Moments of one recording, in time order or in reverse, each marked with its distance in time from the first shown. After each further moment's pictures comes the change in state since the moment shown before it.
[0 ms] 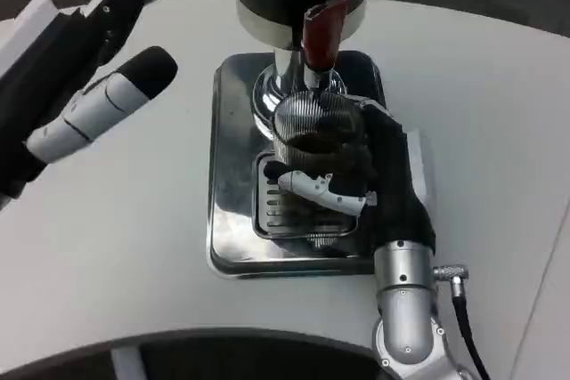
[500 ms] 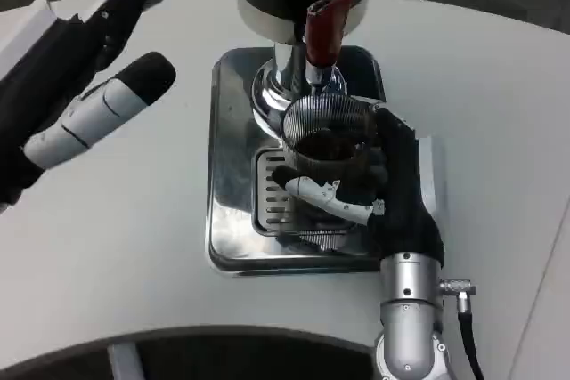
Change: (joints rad) left arm 0.026 0.002 0.009 -0.023 -0.005 0.012 0.000; right arm 0.069 0.008 0.016 -0.091 -0.060 0.020 -0.062
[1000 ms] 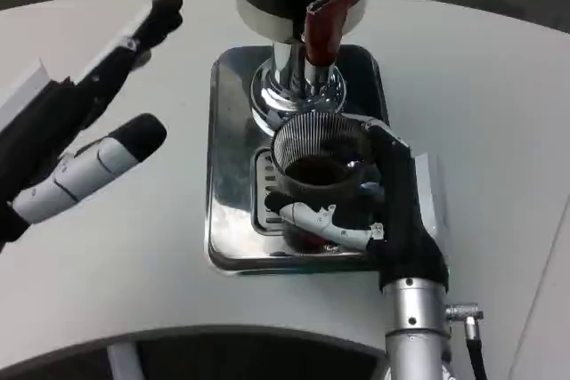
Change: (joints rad) left arm 0.175 0.035 0.029 -0.039 0.019 0.009 0.000; right arm 0.152 -0.001 0.050 -0.207 -0.045 0.067 0.065
